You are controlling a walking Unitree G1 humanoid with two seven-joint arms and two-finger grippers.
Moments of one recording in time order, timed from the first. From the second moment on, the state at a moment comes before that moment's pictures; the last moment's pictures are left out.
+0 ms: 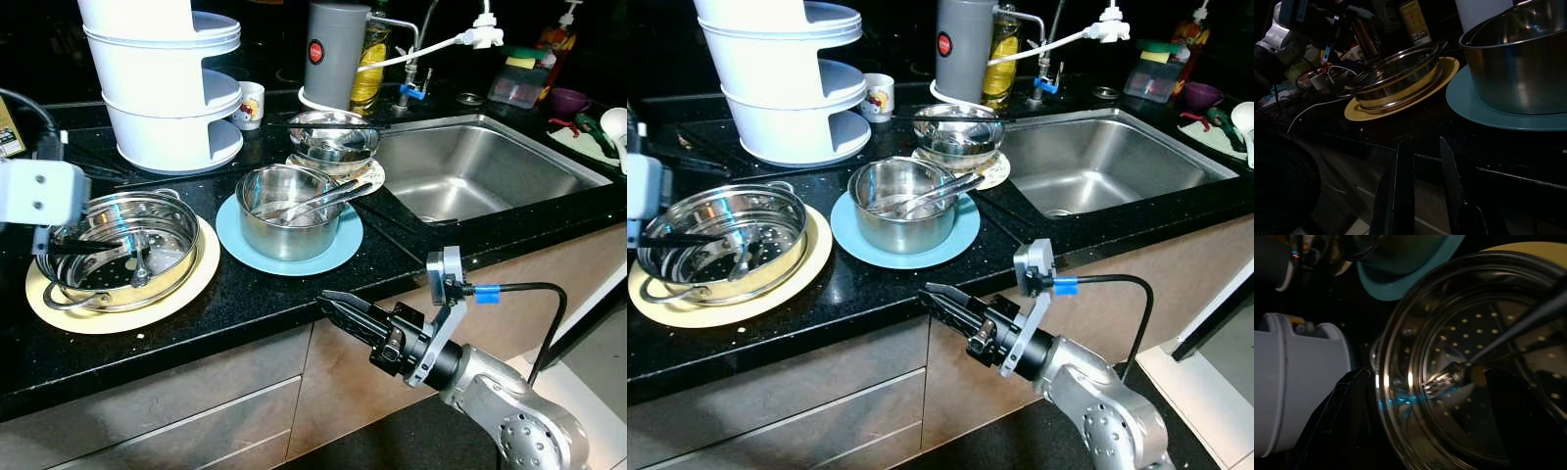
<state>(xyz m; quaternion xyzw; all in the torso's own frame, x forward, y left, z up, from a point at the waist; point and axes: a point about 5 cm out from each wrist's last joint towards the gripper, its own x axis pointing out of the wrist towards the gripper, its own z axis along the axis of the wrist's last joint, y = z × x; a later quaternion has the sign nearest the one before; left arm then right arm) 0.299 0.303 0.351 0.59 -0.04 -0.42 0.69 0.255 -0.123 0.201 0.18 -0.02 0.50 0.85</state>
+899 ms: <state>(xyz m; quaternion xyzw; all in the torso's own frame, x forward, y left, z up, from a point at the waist) 0.303 0.275 0.321 0.60 -0.05 -0.48 0.64 0.254 -0.122 0.200 0.17 -0.02 0.50 0.85</state>
